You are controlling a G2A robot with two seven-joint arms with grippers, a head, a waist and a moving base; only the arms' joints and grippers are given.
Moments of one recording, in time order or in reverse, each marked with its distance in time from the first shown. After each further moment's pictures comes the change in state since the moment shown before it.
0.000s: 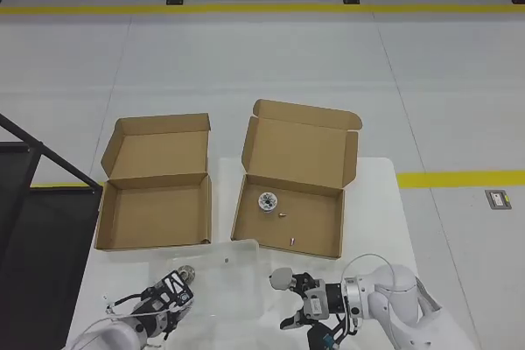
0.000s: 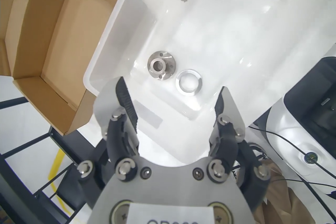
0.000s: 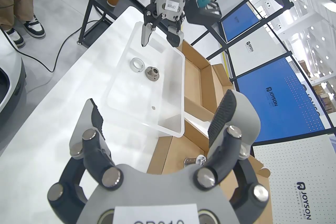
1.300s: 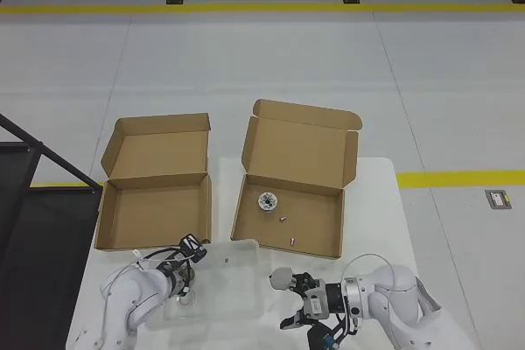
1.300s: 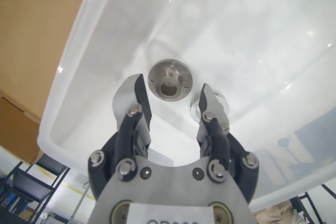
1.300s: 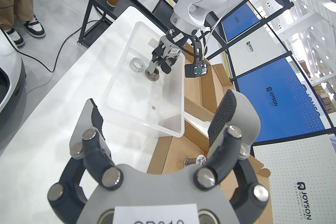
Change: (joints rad) left arm -0.464 -0.029 0.238 0.417 -0.233 0.080 -0.379; right arm 0.000 0.000 0.000 0.000 0.000 0.000 0.000
